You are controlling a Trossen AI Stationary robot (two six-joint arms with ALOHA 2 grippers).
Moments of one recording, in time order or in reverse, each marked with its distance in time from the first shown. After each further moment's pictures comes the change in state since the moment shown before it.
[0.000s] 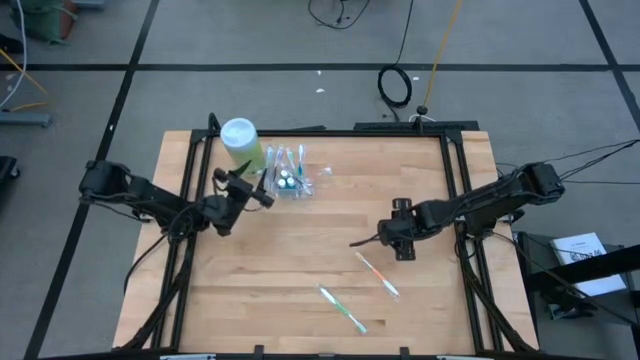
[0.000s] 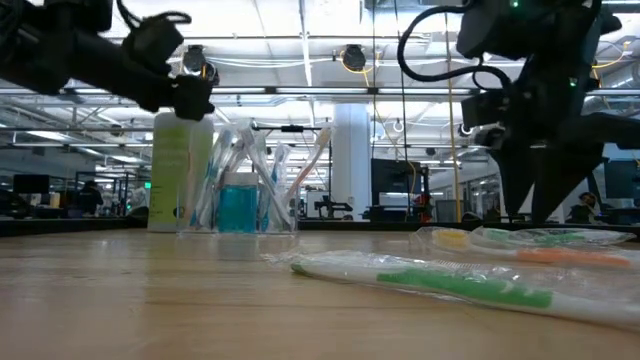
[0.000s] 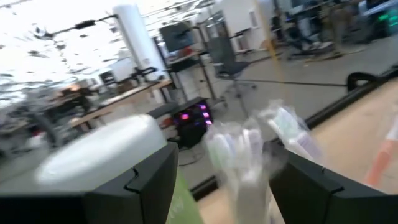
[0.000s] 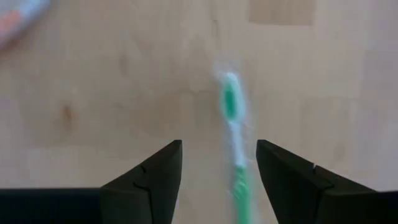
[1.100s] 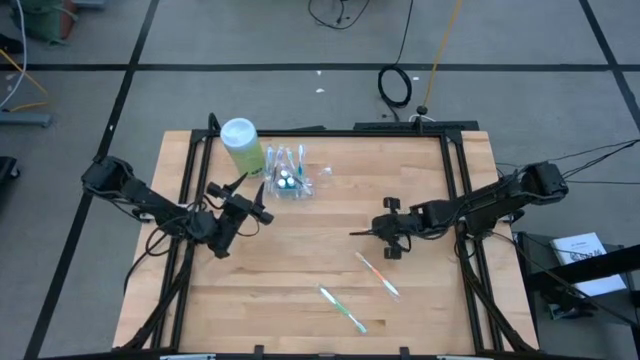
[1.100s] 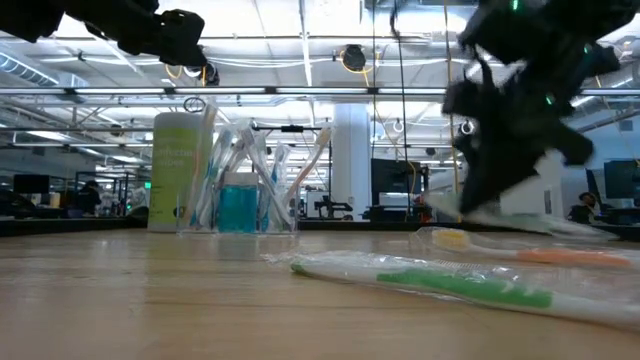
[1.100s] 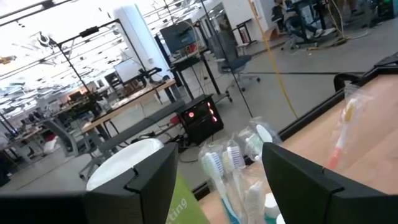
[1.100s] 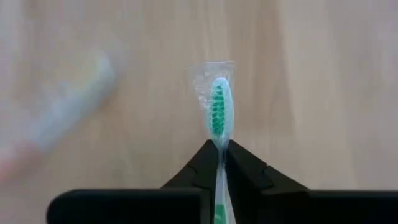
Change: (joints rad) left arm -0.290 0.000 0.203 0.002 -0.324 0.284; right arm -0.047 -0.044 -0.182 0.542 0.029 -0.078
